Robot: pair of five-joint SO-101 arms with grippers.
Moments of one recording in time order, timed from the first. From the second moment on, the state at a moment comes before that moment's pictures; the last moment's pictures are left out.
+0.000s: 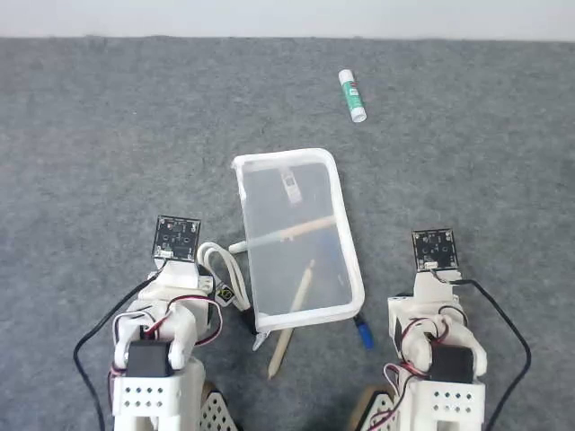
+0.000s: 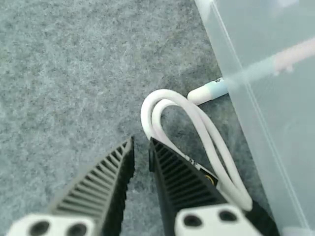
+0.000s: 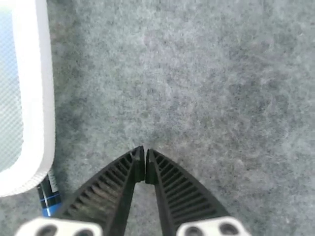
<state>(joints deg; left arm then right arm) -5.5 -100.4 97.9 67.3 -0.6 1.2 -103.1 95.3 74.6 7.1</state>
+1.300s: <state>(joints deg) -17.7 -100.4 91.7 61.5 -5.1 -18.5 -96.9 61.5 74.1 17.5</state>
